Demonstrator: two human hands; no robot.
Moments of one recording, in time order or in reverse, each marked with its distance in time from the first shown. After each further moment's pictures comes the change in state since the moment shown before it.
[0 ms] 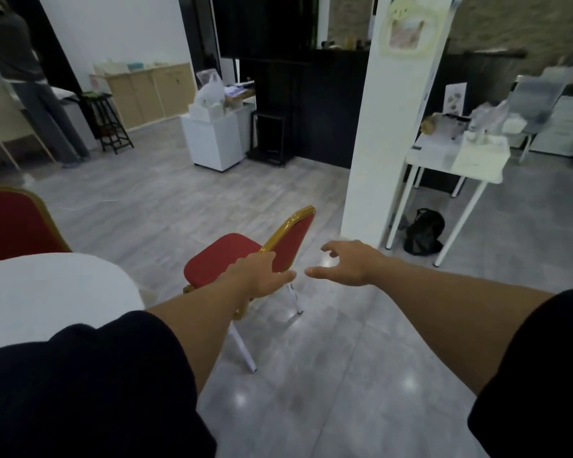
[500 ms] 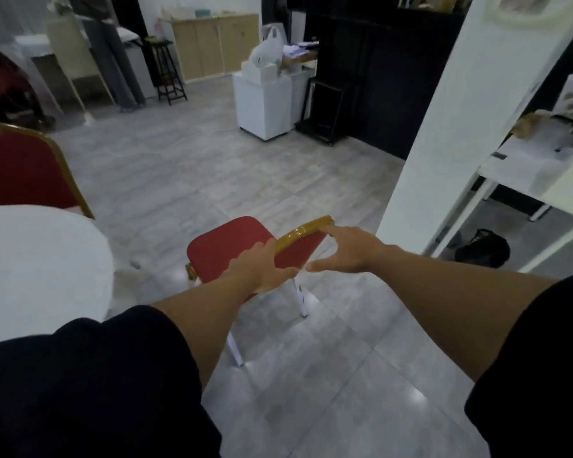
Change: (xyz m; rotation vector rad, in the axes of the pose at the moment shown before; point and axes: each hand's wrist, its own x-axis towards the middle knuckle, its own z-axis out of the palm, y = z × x) left_hand 0.178 0.045 0.006 -0.123 0.080 -0.248; right_hand 0.223 0.089 -0.047 -0.012 -0.126 -0.244
